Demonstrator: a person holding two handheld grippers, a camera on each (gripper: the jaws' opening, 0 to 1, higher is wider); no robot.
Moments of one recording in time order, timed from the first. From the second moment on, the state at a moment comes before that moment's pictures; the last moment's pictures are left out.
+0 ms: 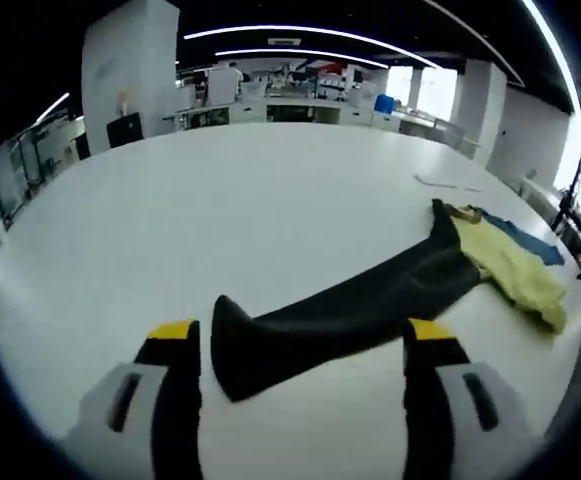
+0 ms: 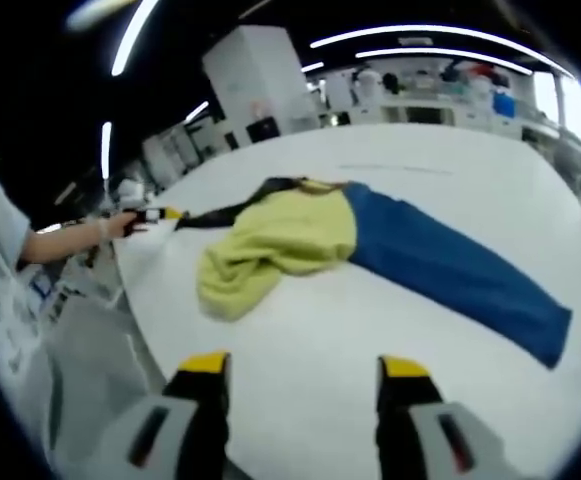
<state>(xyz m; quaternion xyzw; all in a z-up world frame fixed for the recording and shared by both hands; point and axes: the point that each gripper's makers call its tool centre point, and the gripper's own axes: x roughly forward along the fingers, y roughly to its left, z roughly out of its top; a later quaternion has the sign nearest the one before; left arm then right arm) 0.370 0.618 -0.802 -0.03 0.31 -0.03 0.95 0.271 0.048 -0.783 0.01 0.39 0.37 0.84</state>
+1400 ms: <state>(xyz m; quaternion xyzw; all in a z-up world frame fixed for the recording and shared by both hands) 0.242 0.433 -0.729 -0.08 0.25 -0.09 0.96 0.260 0.210 -0.797 -0.42 0.20 0.61 0.64</state>
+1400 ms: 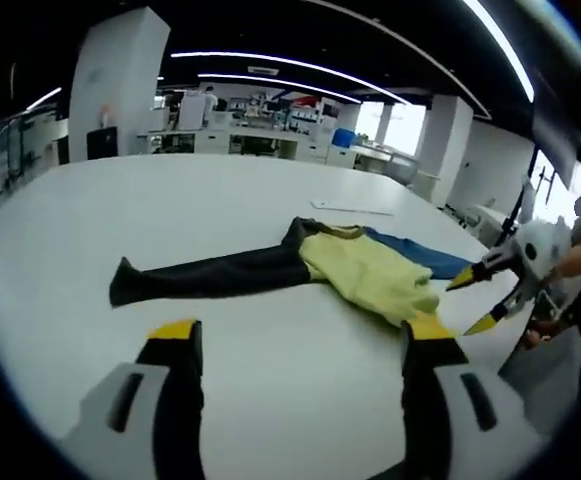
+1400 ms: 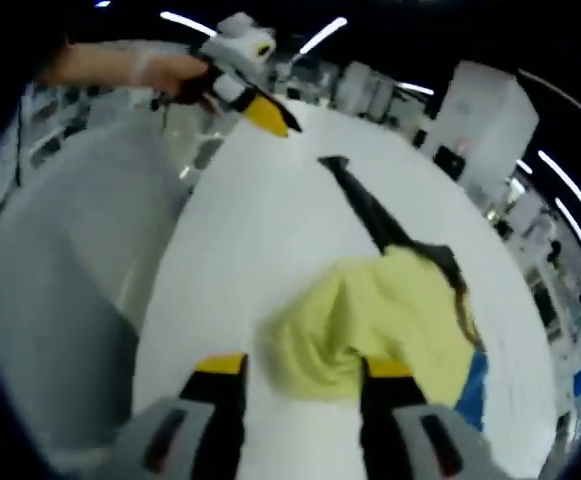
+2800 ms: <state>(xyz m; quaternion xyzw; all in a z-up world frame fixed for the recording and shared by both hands) 0.270 0.391 -0.740 -0.09 0.24 -0.26 0.93 0.365 0.266 -0.688 -0.30 0.26 0.52 0.76</state>
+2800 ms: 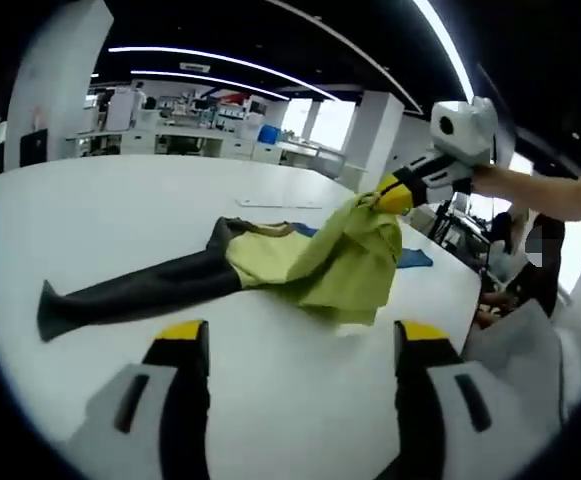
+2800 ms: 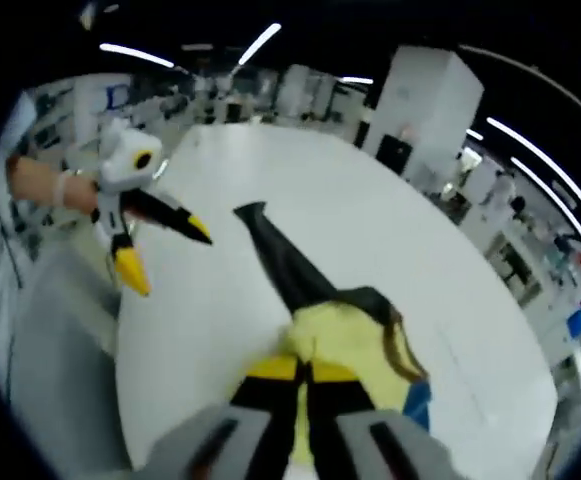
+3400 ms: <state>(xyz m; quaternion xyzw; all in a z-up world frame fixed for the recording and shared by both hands) 0.276 0.378 -0.750 -0.10 0.25 -0.27 0.93 0.441 0.292 -0.733 -0.26 0.31 0.47 0.78</state>
